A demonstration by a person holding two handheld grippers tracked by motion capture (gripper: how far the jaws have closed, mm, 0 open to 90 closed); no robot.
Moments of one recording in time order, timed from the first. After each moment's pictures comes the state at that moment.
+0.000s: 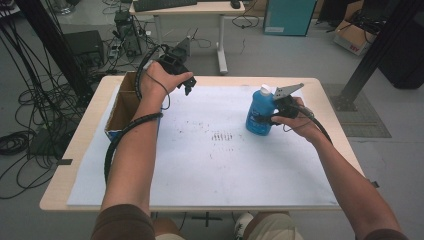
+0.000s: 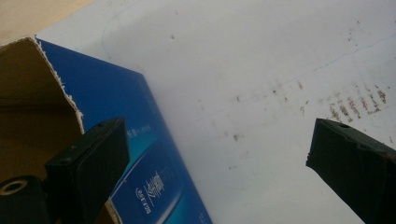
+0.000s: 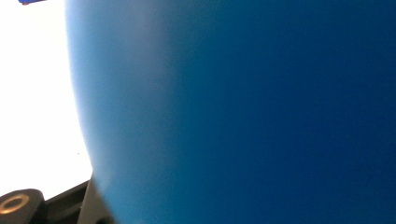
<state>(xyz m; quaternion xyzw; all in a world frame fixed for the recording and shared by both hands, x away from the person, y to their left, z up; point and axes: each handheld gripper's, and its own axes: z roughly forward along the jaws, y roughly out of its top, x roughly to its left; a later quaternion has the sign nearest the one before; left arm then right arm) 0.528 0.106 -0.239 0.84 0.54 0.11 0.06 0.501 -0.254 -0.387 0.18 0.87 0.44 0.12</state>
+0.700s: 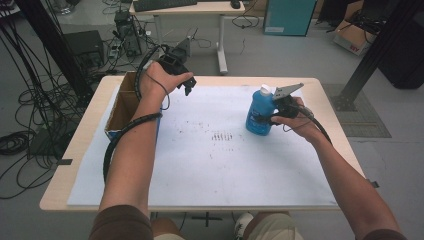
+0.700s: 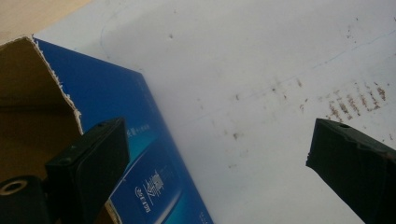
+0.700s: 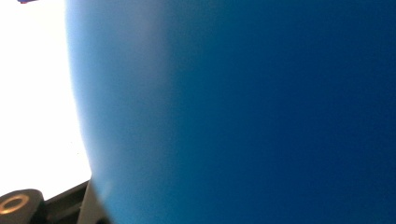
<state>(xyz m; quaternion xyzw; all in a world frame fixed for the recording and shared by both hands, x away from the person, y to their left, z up) 0.527 0.105 -0.241 0.84 0.53 0.10 0.05 0.499 -0.253 -0.386 0.19 0.87 0.43 0.12</state>
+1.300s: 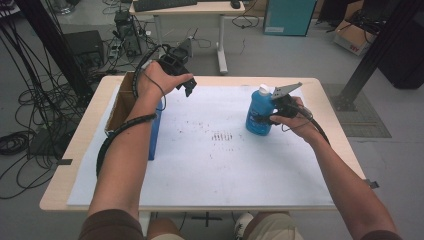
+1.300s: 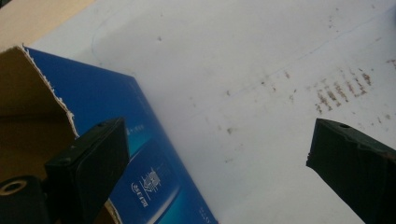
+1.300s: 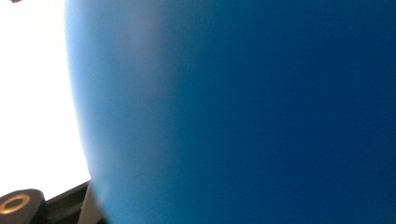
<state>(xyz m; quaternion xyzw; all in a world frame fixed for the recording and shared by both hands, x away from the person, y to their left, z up) 0.516 0.103 -0.230 0.86 0.49 0.10 0.06 0.498 -0.248 -0.381 0.19 0.88 0.42 0.12</state>
